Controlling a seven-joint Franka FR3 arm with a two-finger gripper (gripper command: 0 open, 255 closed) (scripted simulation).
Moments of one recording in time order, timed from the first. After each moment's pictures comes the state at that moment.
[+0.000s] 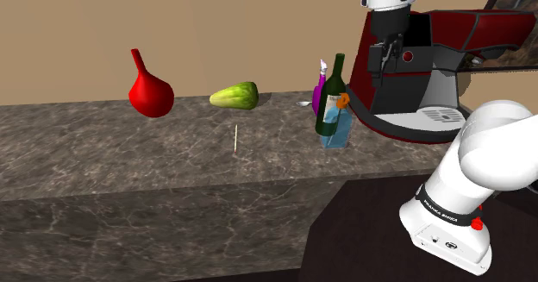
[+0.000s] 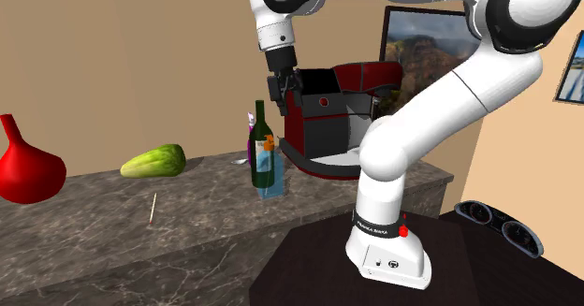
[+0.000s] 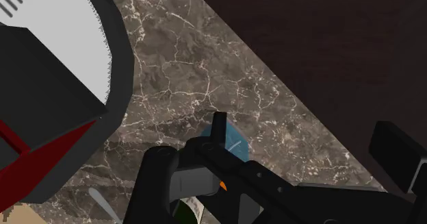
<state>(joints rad) 0.02 -0.80 0.03 -2.44 -0.03 1.42 0.03</state>
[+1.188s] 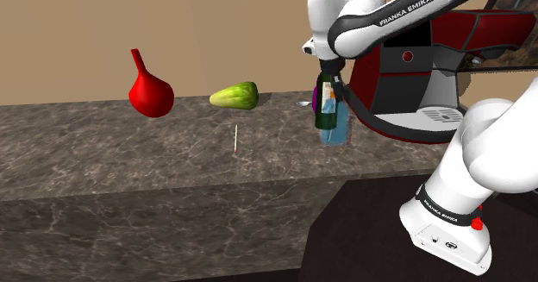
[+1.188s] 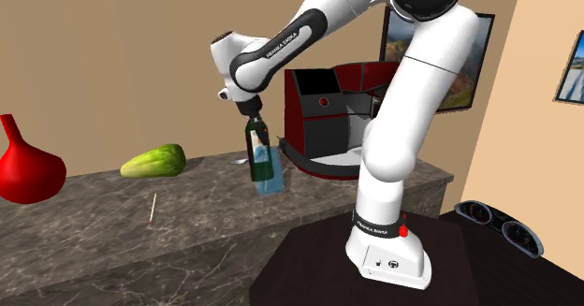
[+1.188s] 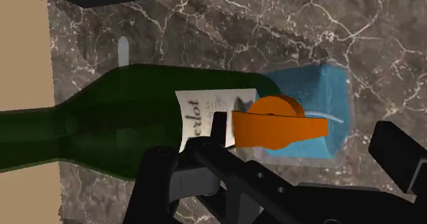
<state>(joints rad) 0.15 -0.32 -0.15 -2.45 -0.46 1.97 -0.48</state>
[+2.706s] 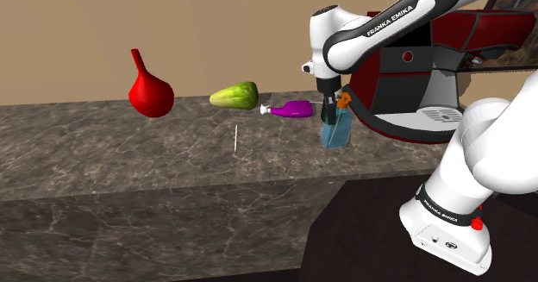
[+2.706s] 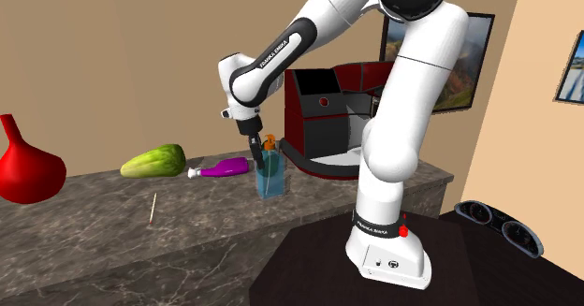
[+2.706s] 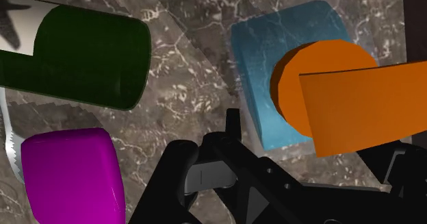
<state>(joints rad) 0.20 -0.26 -0.22 -2.54 -0.22 2.10 -0.48</state>
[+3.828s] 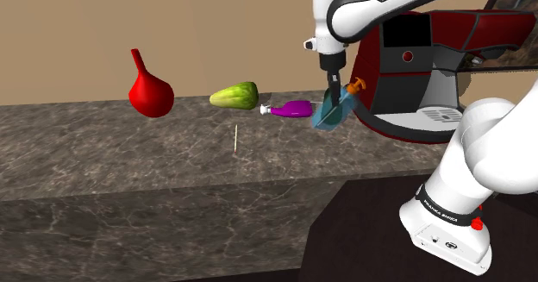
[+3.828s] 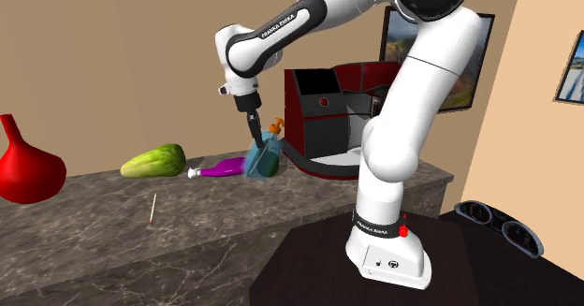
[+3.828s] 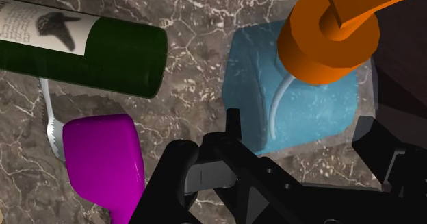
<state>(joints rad) 0.21 -0.36 -0.20 -2.43 -0.21 1.89 -0.50</state>
